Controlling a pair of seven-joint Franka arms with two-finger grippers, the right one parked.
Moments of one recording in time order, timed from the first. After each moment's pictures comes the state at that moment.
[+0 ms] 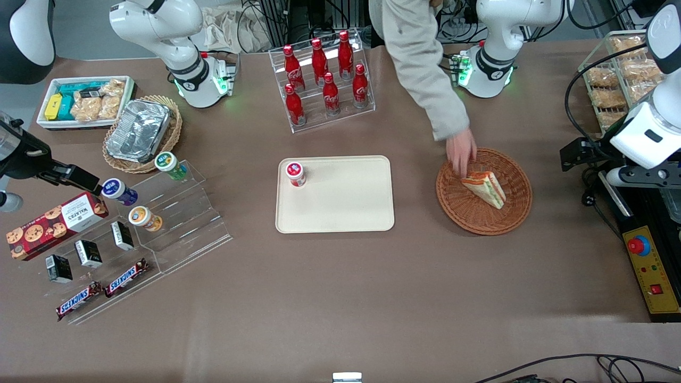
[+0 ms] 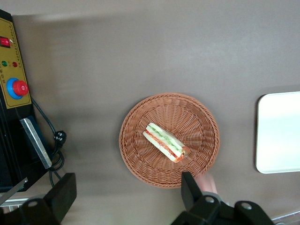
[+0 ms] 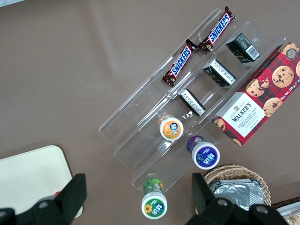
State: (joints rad) arm -0.11 0.03 0.05 -1.62 0.01 1.61 0.01
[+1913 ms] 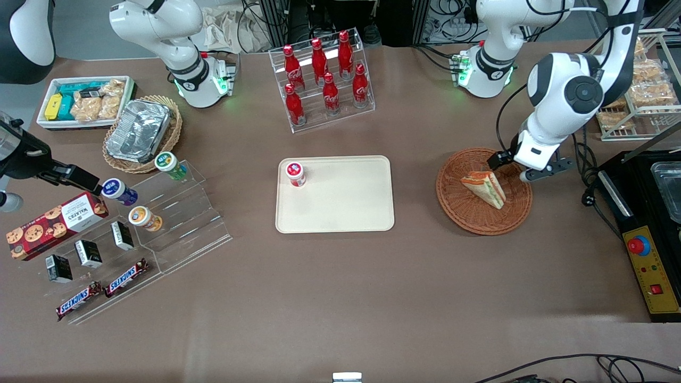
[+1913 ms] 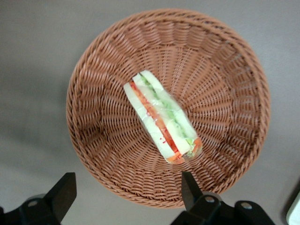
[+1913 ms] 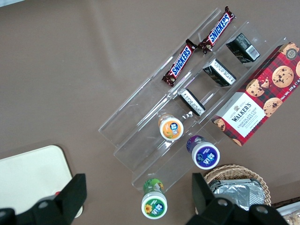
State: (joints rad) arm -0.13 -0.16 -0.02 -2.51 0.00 2.25 -0.48
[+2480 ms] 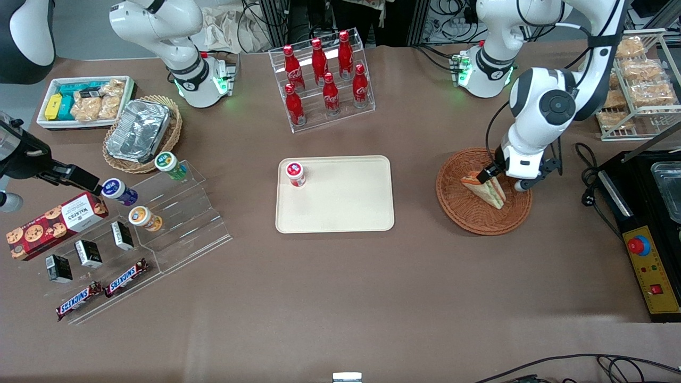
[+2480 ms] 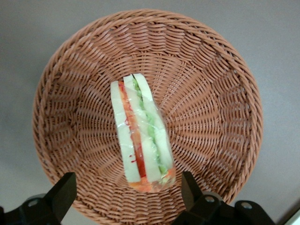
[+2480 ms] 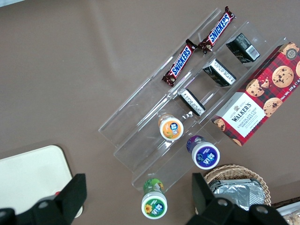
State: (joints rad) arm -0.13 -0.06 -0.08 -2.51 0.00 2.41 -0.83
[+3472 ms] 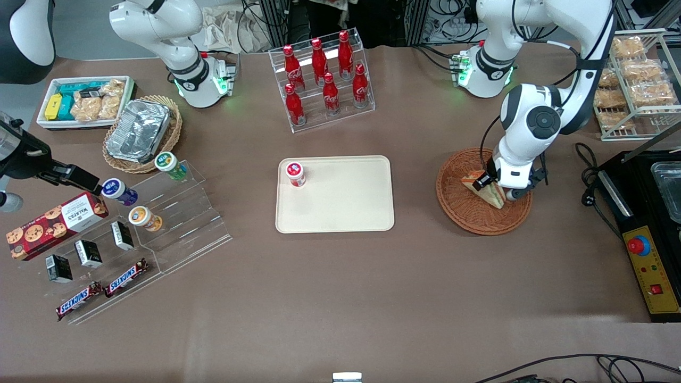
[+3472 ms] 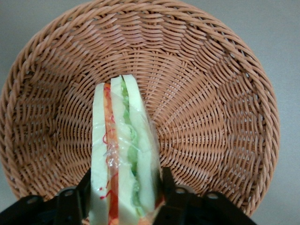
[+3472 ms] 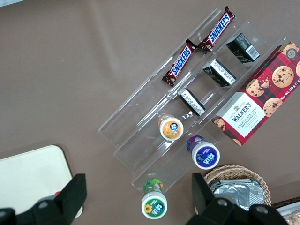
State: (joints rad) arm -0.13 0.05 -0.08 -2.50 0.01 2.49 -0.87
